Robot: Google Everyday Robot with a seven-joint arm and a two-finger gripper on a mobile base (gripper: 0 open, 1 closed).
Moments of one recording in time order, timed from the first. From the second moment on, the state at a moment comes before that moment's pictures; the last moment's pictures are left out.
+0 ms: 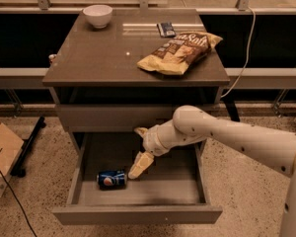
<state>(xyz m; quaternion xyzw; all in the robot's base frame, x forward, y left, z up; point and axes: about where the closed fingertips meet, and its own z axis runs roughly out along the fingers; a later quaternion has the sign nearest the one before) 0.571 0.041 0.581 -0.62 0.67 0.27 0.31</state>
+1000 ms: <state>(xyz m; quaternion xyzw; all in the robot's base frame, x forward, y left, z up) 0.571 0.096 0.487 -0.59 0.65 0.37 0.30</state>
